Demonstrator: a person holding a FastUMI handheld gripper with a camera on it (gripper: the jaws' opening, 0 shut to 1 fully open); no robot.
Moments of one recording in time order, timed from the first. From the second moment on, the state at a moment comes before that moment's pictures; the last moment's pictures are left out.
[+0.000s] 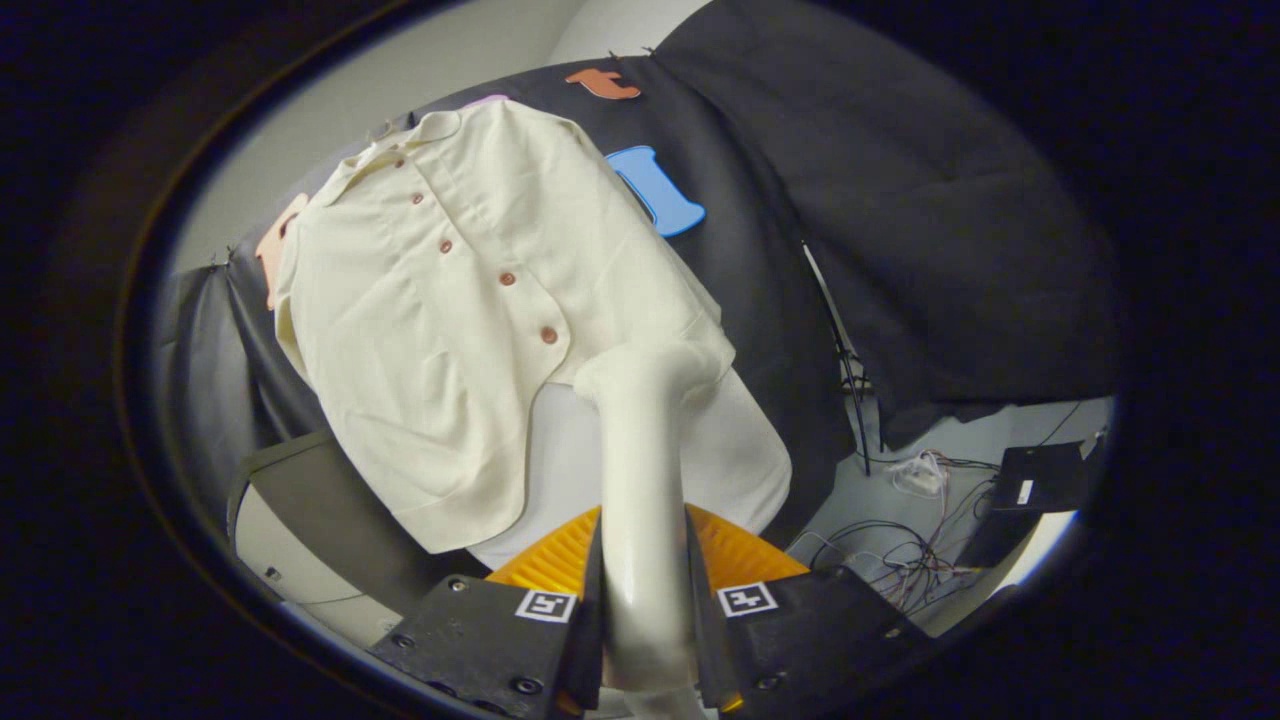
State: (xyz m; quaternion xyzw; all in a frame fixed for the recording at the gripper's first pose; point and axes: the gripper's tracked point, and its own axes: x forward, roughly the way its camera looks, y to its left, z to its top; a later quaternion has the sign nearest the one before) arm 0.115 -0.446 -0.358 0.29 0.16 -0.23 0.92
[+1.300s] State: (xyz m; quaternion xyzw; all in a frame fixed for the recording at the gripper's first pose) arm 0.064 -0.172 -0.131 0.29 0.07 -0.05 0.95
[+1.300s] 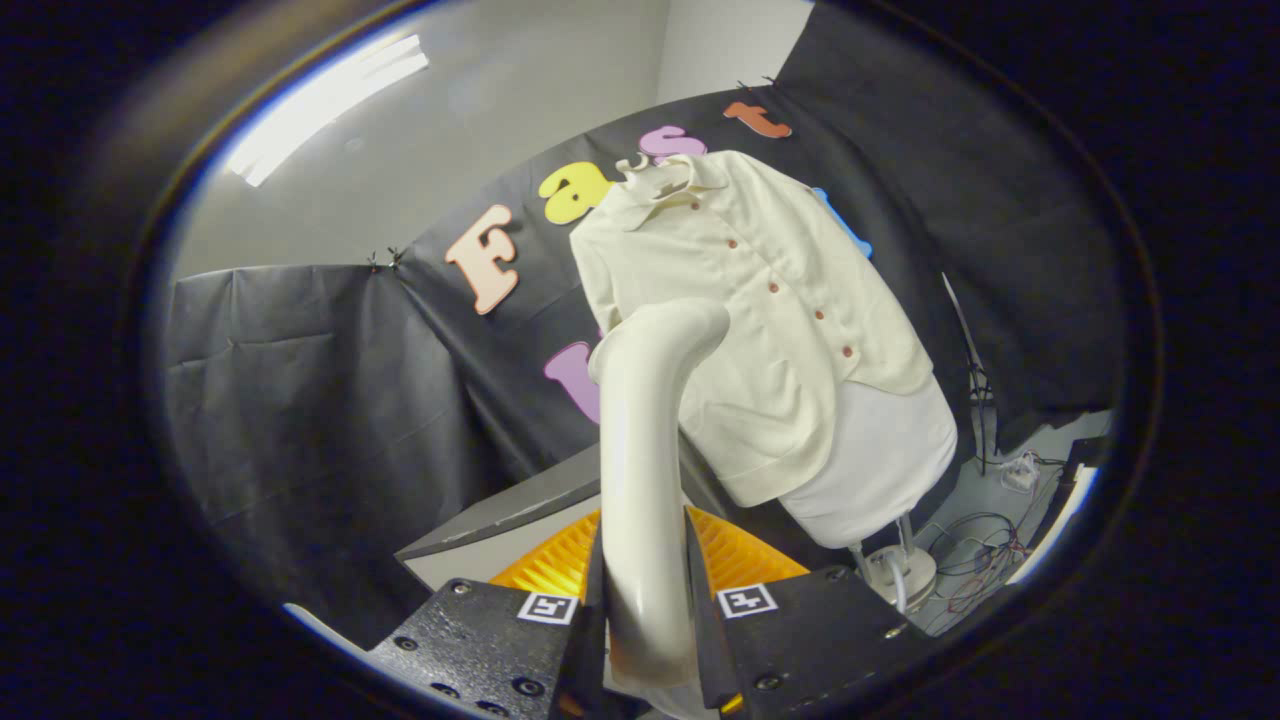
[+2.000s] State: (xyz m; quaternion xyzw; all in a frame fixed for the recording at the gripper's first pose) arm 0.034 -0.042 -0.068 0.21 0.05 0.00 0.98
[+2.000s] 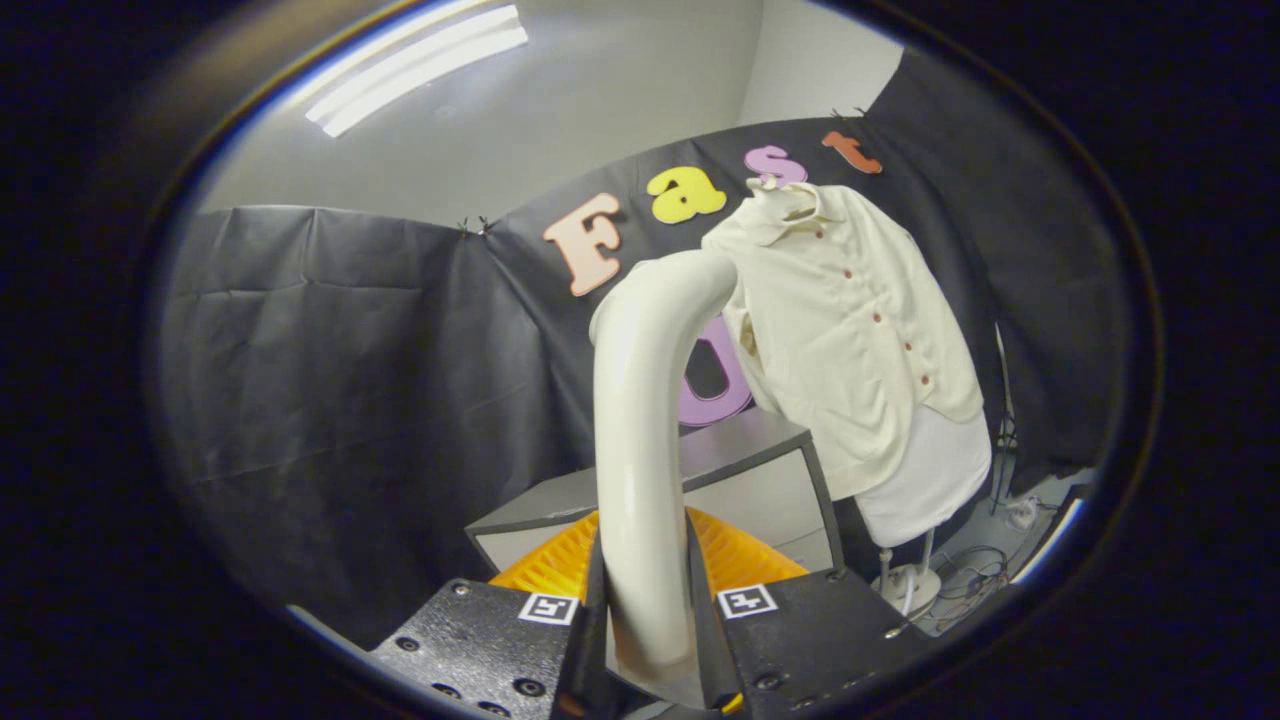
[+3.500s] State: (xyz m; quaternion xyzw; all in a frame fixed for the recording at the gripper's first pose) arm 0.052 0.085 -0.023 0.08 0.02 -0.04 1.00
